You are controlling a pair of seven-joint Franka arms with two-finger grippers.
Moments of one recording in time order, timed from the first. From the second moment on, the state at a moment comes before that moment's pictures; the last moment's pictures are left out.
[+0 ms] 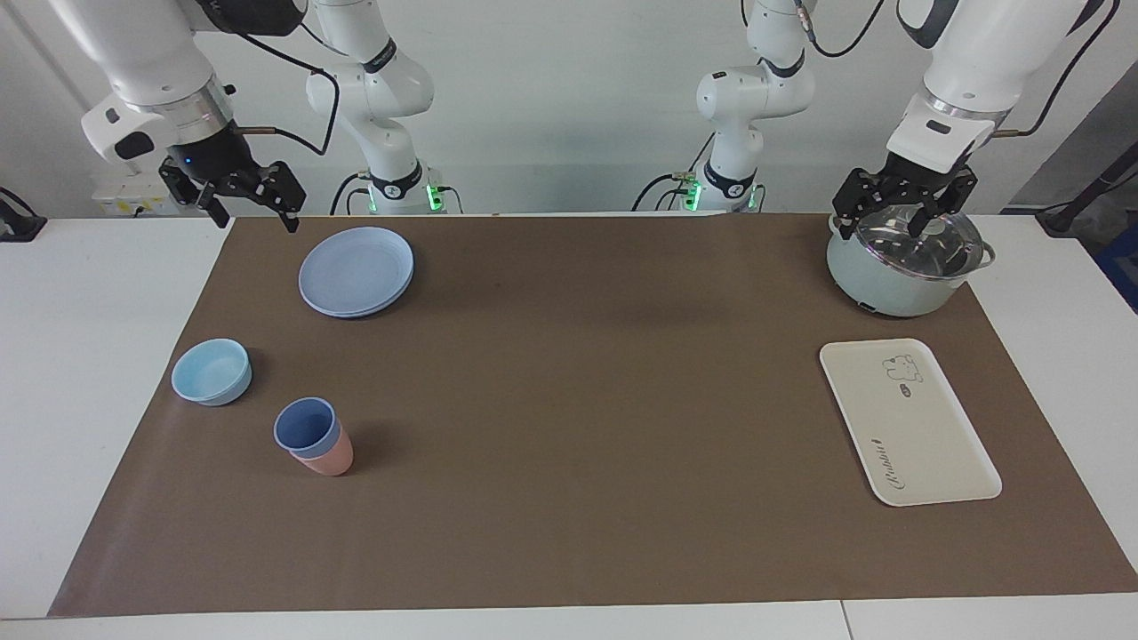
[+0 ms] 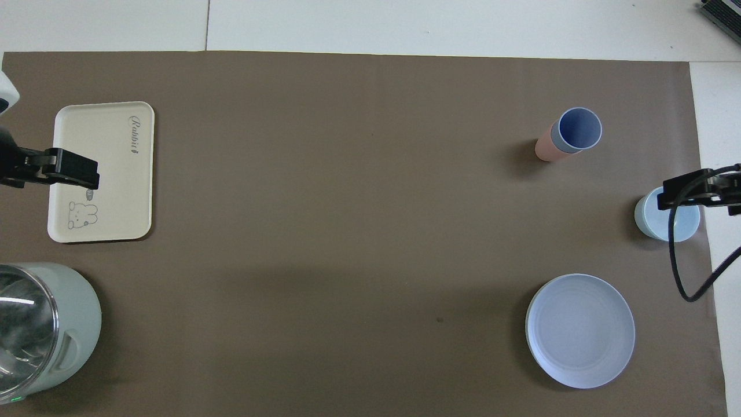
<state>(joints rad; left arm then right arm) 0.07 0.01 -0.18 -1.50 0.04 1.52 -0.03 0.08 -0.04 -0.12 -1.57 -0.02 1.49 0.07</state>
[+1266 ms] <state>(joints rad) 0.07 0.01 -0.18 -1.53 0.04 1.58 -0.03 -0.12 0.00 -0.12 -1.84 0.37 2.06 -0.74</state>
